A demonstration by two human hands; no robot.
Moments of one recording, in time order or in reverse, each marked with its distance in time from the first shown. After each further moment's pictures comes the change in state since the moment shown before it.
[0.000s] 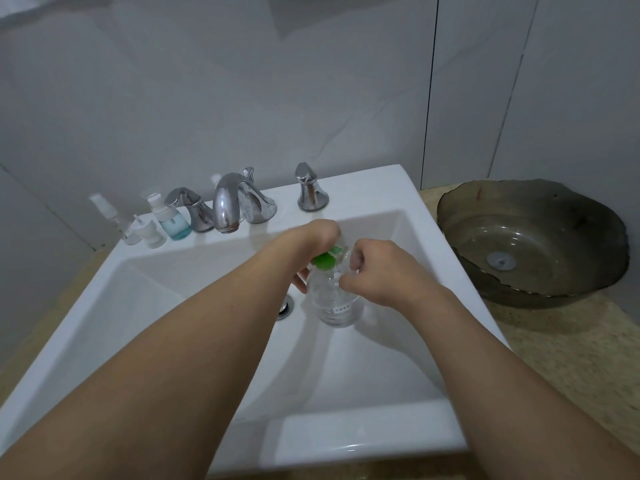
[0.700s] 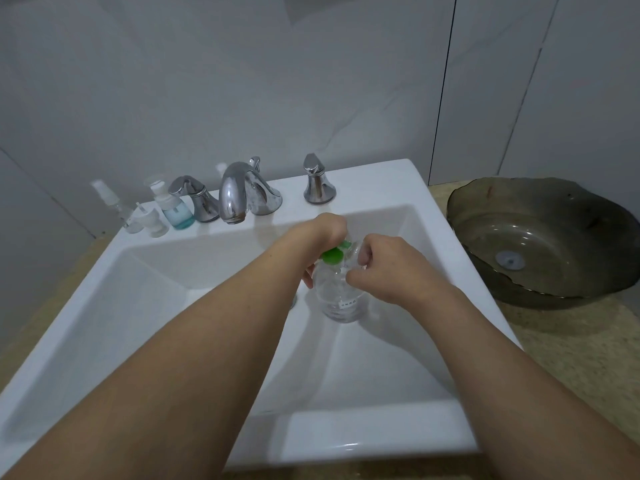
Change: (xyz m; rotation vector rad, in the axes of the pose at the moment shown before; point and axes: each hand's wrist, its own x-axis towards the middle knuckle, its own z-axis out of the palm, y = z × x) left_hand 0.003 0.002 0.005 0.026 0.041 0.040; right_hand 0.000 -0.002 0.001 -0.023 0.000 0.026
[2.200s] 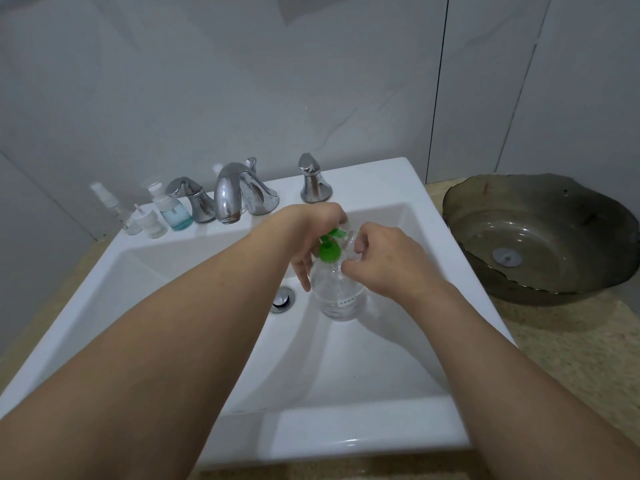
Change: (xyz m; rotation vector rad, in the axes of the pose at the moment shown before) left_hand -0.001 0.008 -0.019 -0.105 -0.230 -0.137; right_hand 0.000 -0.003 -0.004 -0.021 0.111 -0.062
